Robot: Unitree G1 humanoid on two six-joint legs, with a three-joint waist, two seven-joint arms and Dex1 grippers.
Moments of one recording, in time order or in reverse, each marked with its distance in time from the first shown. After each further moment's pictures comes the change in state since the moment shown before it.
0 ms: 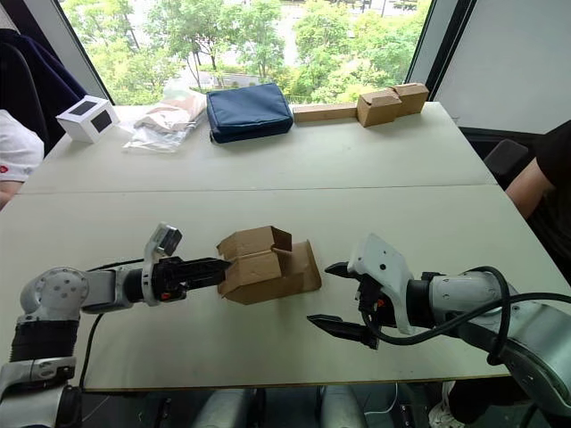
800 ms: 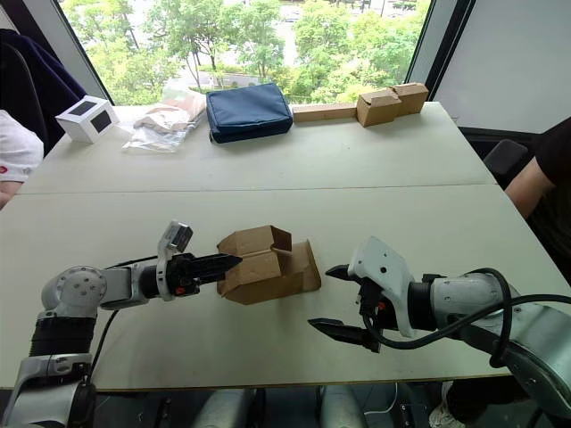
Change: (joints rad) left arm -0.037 -0.065 -0.041 0.055 0.045 -0.097 -0.031; right arm 0.015 -0.023 0.000 -0.005 0.006 -0.013 0.003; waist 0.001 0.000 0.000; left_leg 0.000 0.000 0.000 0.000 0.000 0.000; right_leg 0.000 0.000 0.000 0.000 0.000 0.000
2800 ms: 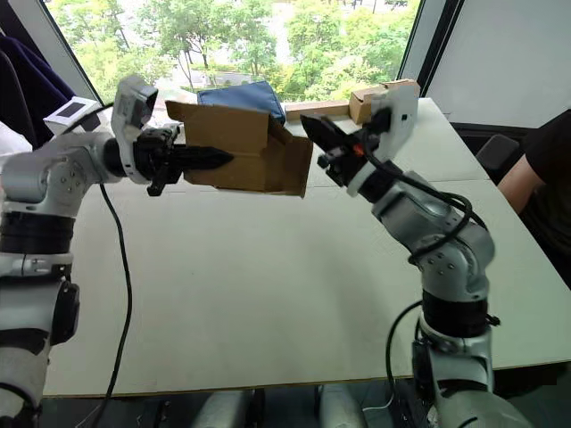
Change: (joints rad) left arm -0.643 0.196 -0.205 0.142 0.387 -0.602 -0.508; right arm -0.633 0.652 -0.003 0.470 -0.011 -0.254 -0.501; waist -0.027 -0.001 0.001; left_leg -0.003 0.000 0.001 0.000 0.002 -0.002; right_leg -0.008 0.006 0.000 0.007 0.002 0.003
